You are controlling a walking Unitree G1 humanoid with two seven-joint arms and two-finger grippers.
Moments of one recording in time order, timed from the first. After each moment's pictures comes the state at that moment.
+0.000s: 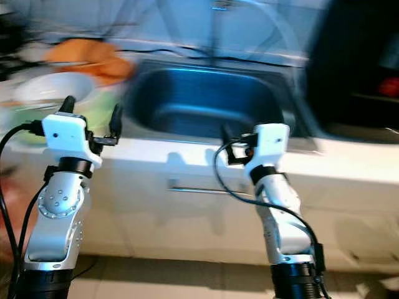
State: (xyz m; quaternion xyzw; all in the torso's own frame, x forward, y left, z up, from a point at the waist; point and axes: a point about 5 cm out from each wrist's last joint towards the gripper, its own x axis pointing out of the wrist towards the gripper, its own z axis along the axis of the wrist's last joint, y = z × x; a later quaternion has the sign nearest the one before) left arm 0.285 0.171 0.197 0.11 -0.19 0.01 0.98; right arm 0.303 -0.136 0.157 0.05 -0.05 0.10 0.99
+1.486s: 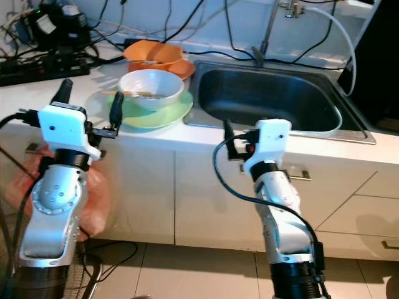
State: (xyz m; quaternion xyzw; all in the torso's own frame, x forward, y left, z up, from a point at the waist) left arm 0.284 0.164 0.214 0.14 -0.23 -0.02 0.96; right arm 0.302 -0.133 0.166 0.04 -0.07 0.09 0.99
